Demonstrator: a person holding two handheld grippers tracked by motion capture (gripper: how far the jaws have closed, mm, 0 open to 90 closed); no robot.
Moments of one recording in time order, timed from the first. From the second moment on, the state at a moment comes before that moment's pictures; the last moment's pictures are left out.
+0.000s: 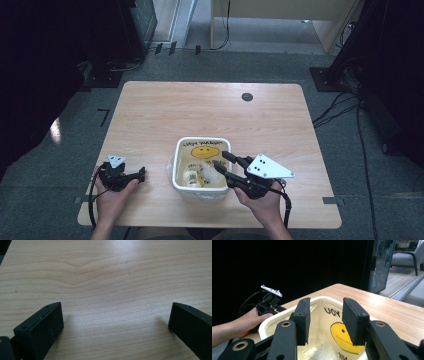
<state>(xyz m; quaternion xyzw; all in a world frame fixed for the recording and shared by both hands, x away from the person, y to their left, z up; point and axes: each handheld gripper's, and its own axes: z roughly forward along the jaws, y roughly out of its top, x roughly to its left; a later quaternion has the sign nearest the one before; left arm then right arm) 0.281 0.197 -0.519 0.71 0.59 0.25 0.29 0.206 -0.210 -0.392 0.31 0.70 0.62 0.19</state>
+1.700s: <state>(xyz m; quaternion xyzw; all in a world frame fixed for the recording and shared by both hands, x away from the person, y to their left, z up) 0.281 0.197 -0.519 0.71 0.59 0.25 0.29 0.218 -0.284 -0.422 0.46 0.64 0.52 0.32</state>
